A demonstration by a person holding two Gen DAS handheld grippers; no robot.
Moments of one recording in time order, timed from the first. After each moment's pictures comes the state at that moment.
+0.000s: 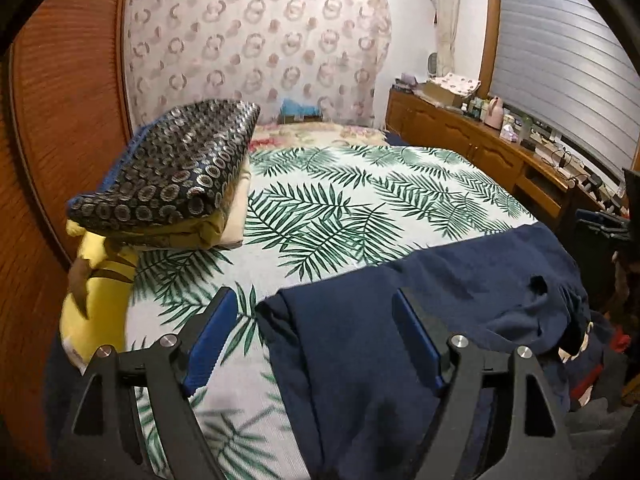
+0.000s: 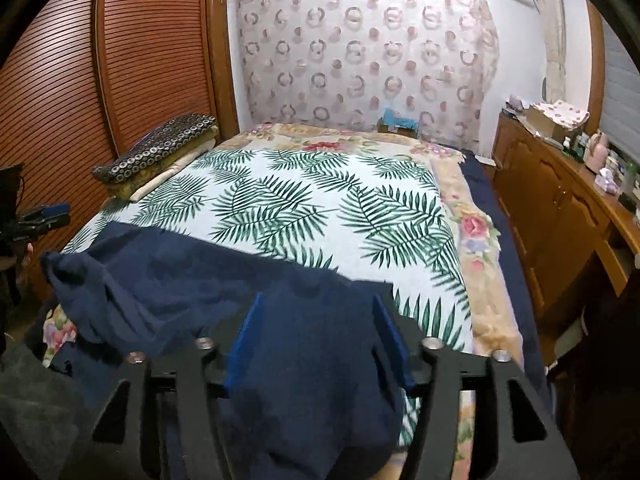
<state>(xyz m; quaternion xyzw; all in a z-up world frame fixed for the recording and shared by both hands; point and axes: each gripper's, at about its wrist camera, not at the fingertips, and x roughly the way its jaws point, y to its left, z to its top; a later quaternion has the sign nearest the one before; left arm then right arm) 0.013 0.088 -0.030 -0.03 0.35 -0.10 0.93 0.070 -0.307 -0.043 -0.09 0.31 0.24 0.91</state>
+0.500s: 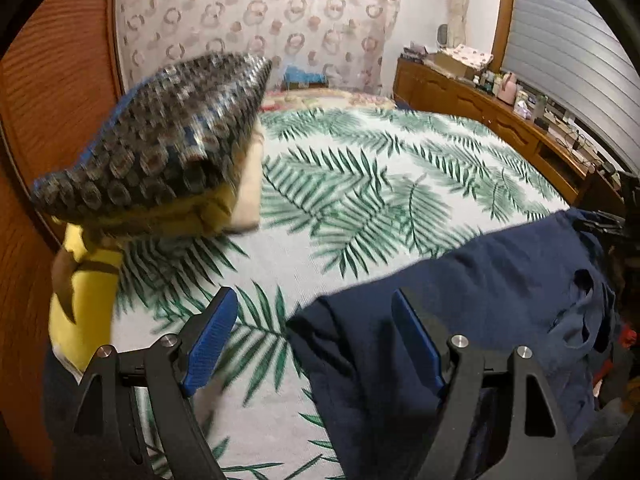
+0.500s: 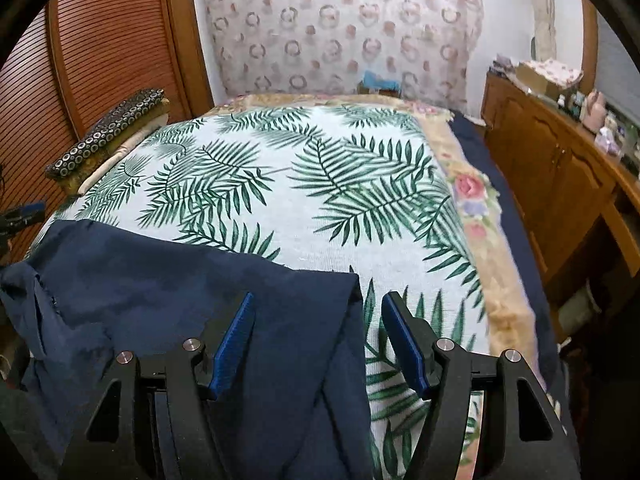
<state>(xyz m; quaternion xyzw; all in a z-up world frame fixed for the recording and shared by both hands) 0.060 0.101 -0.069 -0.02 0.41 -0.10 0.91 0.152 -0.306 -0.101 -0.07 0.38 0.22 0.89</state>
